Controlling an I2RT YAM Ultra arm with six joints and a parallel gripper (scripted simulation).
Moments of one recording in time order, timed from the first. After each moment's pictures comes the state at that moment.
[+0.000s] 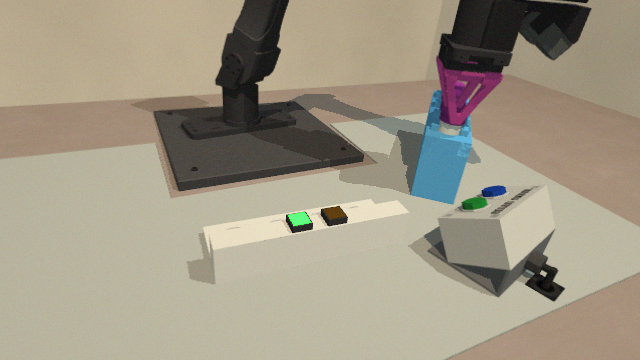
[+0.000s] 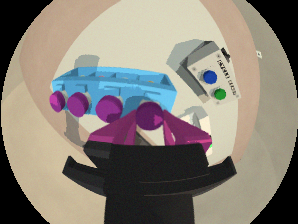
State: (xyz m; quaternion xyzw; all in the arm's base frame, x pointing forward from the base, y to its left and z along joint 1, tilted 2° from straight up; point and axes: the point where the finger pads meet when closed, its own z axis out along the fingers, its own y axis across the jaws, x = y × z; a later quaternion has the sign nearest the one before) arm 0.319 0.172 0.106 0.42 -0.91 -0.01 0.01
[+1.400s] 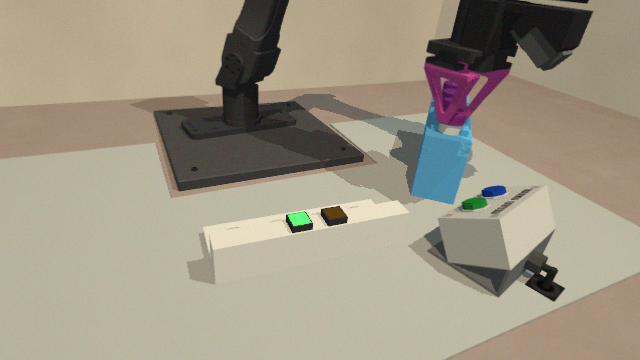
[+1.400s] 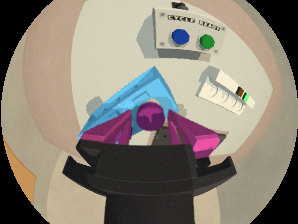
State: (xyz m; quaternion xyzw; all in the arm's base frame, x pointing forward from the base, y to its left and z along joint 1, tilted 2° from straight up) arm 0.320 0.172 0.105 0.05 -1.00 -0.01 0.02
